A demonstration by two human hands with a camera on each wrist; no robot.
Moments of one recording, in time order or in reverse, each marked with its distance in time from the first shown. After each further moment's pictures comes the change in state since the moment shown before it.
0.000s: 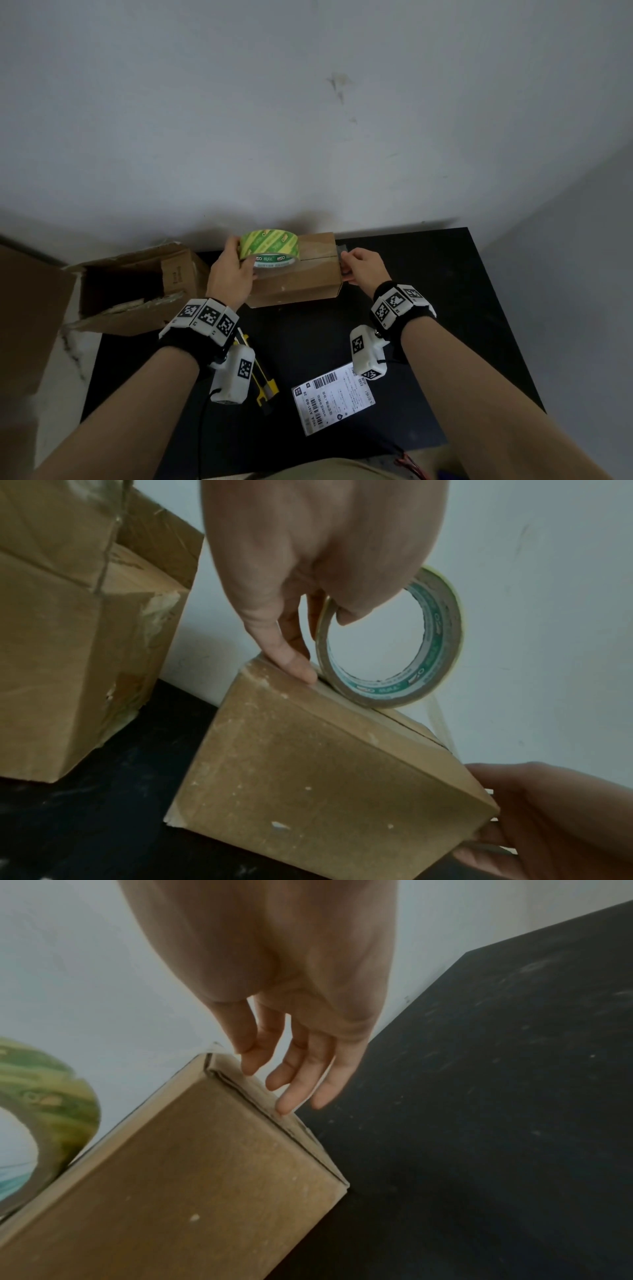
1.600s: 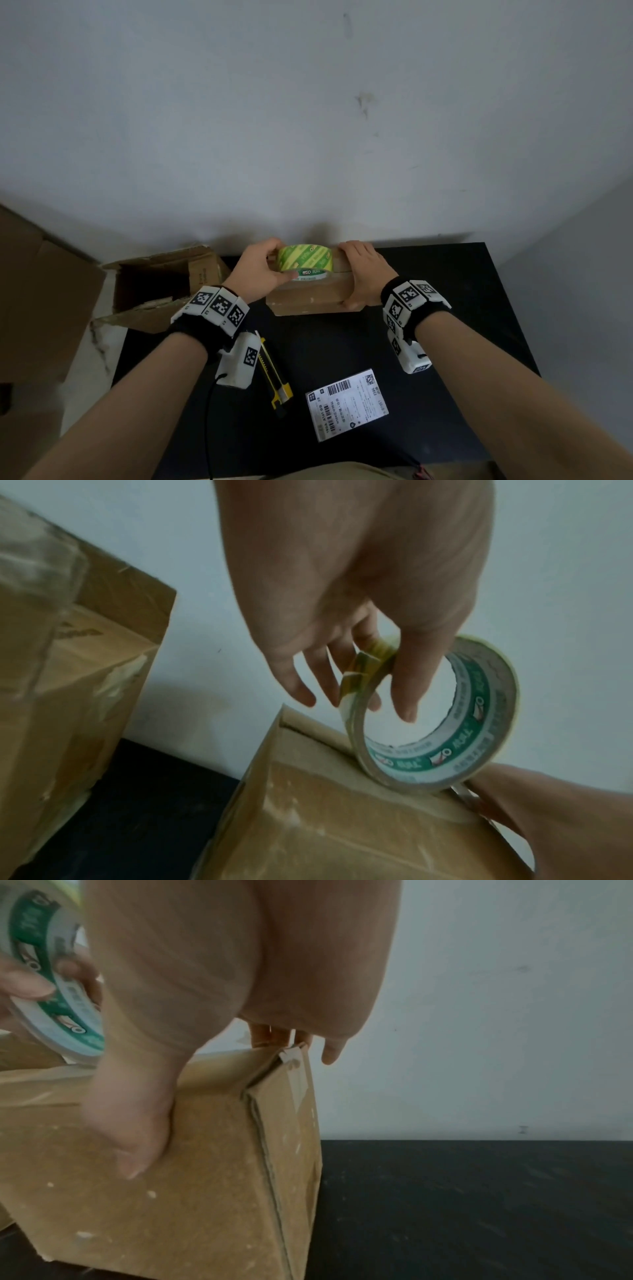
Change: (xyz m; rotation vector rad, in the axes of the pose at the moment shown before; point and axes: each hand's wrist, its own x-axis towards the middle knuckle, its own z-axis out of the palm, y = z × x) left_hand -0.006 0.026 -0.022 0.072 -0.237 0.308; right_hand -0.008 -0.026 0.000 -1.001 -0.215 -0.505
